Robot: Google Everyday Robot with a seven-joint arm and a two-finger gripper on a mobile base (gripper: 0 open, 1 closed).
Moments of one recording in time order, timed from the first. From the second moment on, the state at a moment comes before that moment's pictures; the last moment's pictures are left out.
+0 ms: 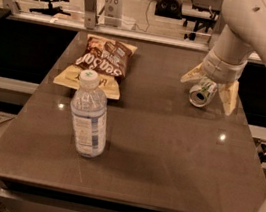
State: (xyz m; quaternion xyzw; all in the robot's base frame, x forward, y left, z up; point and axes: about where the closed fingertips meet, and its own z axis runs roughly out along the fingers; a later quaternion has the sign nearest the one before) arm 0.632 -0.203 0.827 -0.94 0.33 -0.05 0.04
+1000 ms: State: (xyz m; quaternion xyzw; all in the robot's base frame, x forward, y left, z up) arm 0.636 -0.189 0.851 -0.93 0.35 -0.04 0.06
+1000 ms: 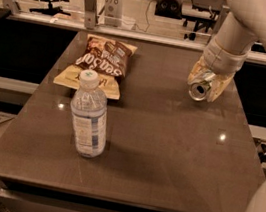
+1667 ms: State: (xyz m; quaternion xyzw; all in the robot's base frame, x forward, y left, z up) arm 0.626 -0.168 0.903 -0.86 0.49 0.00 0.15
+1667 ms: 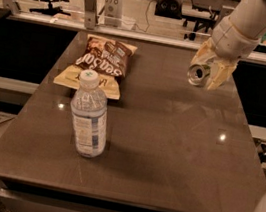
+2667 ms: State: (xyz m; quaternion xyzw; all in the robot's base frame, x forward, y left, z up) arm 0.596 -0.107 0.955 -0.71 0.64 0.13 0.26
